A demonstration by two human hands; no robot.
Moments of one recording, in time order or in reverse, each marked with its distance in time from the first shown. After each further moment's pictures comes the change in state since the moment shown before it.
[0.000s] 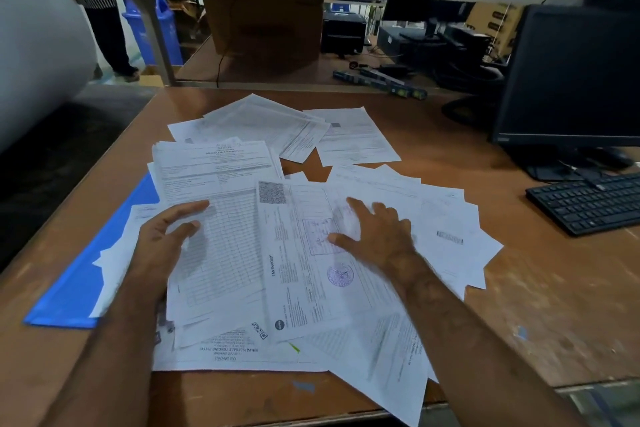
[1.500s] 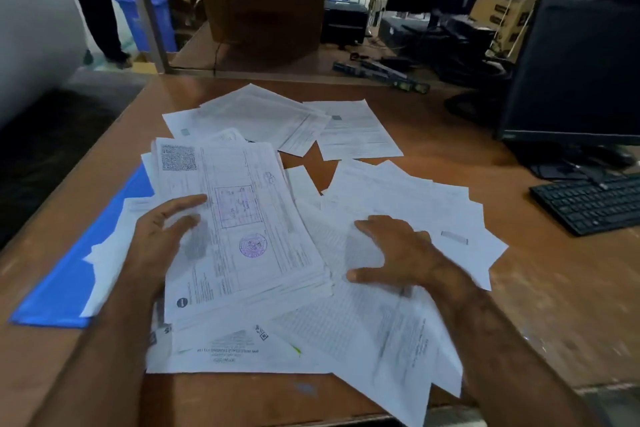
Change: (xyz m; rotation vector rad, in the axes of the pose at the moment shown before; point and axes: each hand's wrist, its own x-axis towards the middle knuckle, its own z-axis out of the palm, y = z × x) left_hand -0.006 0.015 0.011 0.063 0.028 -0.050; right_hand -0.026 0.034 -0.015 0.072 -0.270 -0.143
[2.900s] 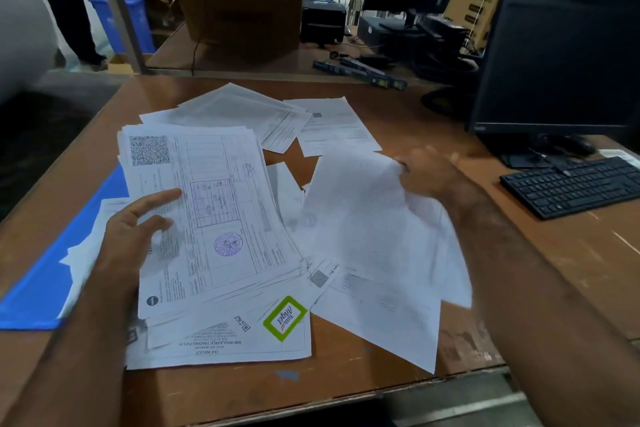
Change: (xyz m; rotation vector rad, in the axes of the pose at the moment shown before) left_hand 0.003 -0.005 -0.010 -0.128 0.002 -0.072; right_hand 0.030 0.045 -0.103 -0.036 0.304 0.059
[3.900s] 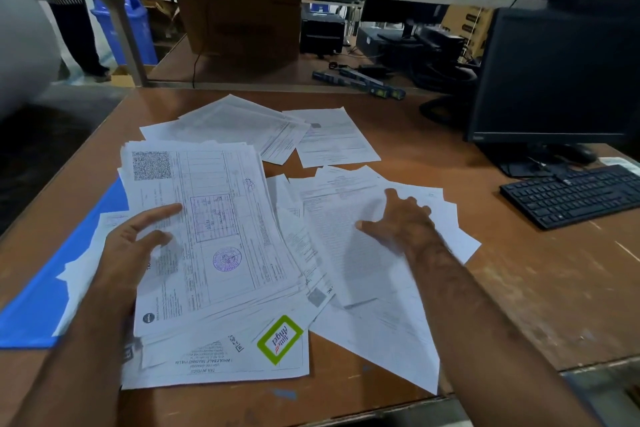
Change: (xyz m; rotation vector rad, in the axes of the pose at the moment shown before) left_hand -0.002 0.004 0.004 0.052 -0.010 0.029; right_hand -0.022 -0.025 0.068 0.071 -0.094 0.438
